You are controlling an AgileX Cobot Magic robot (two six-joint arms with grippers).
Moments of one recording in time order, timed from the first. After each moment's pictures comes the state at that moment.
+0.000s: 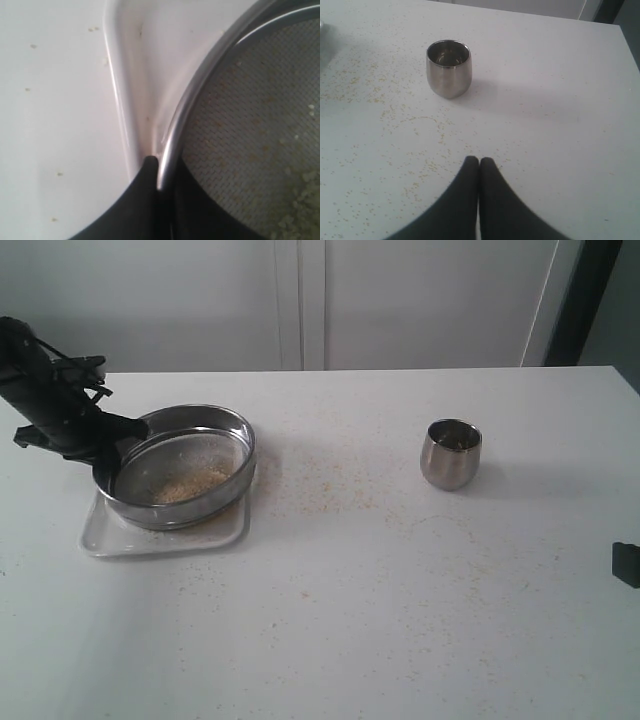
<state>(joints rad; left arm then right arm) -0.06 2.18 -1.63 -0.25 0.72 0.19 0.07 0.69 -0.39 0.19 0.29 -0.23</state>
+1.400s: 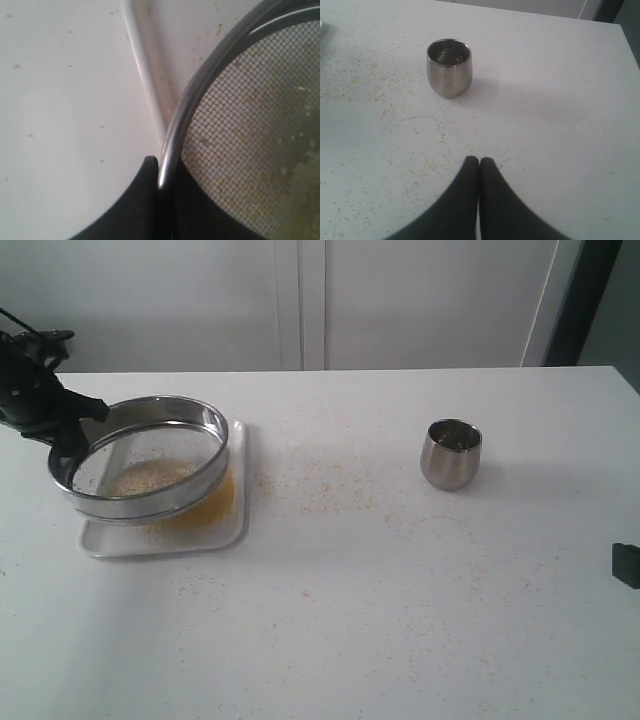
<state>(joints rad) 0.02 2.10 -1.70 -0.29 0.95 0.36 0.07 0.69 -0.39 0.19 0.30 -0.23</state>
